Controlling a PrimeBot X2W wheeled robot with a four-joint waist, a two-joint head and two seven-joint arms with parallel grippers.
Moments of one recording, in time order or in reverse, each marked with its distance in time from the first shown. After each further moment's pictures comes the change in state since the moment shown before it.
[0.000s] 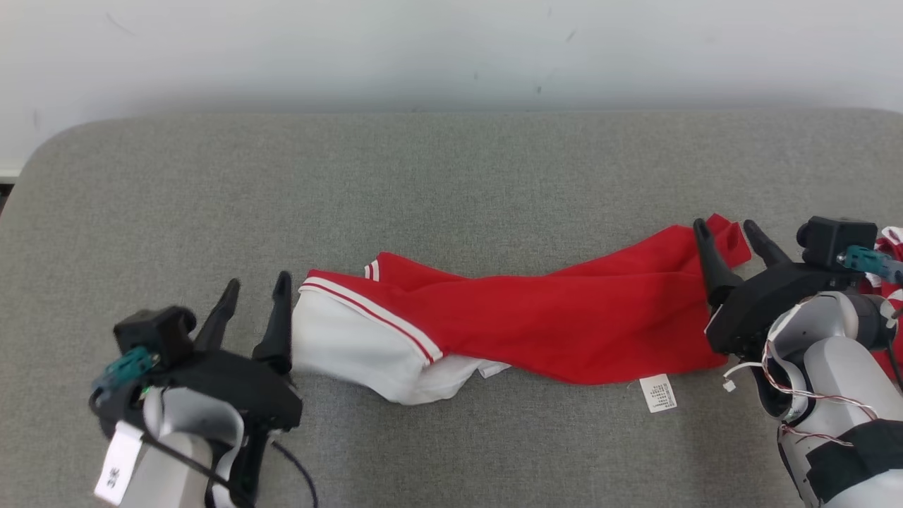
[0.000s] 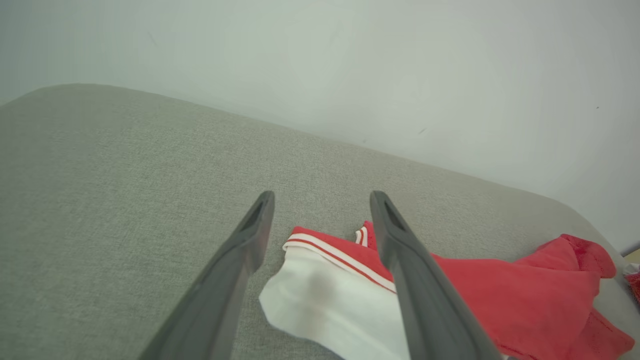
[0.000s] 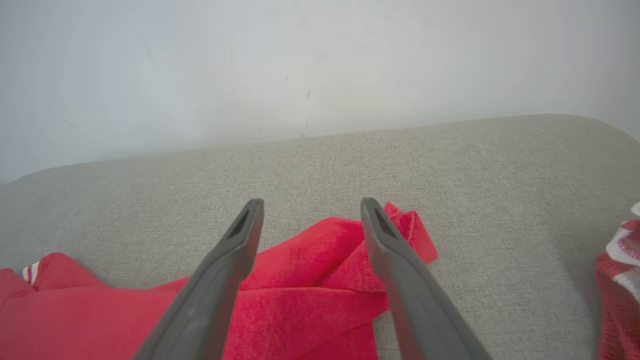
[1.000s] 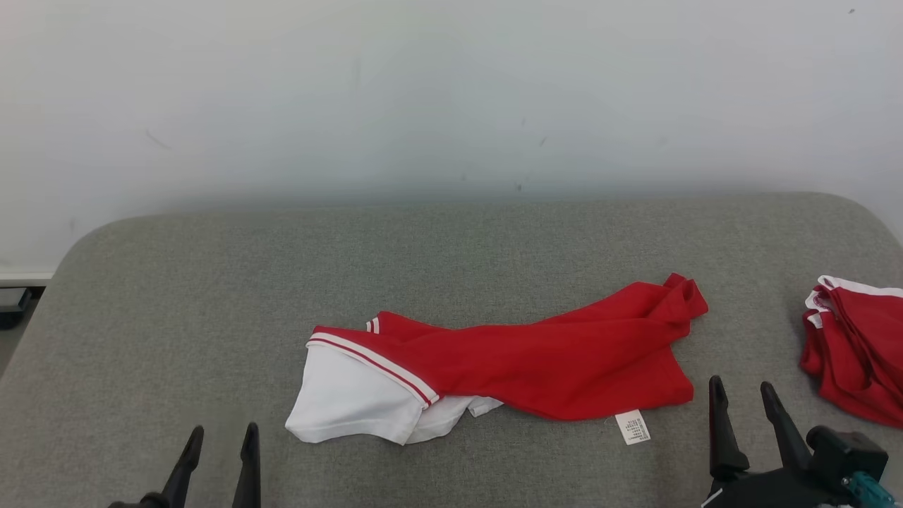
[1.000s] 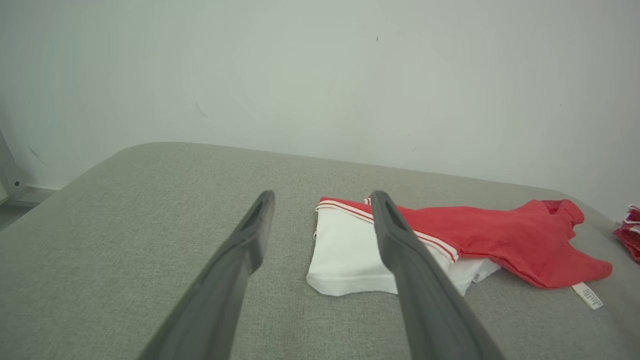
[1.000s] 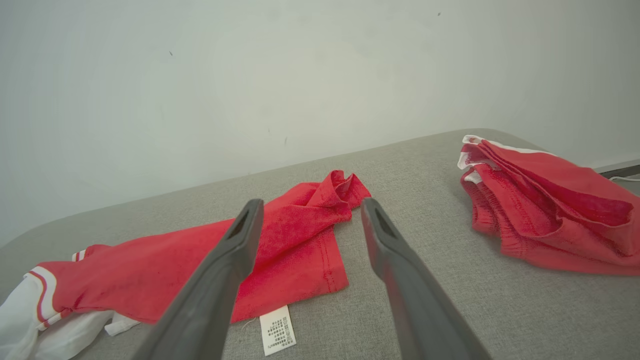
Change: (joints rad) left arm 0.433 0.106 -0.004 -0.171 0.084 -0.014 -0.274; right arm 0.501 0.084 -0.054 -0.249 -0.052 -0.083 -0.325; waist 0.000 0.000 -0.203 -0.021
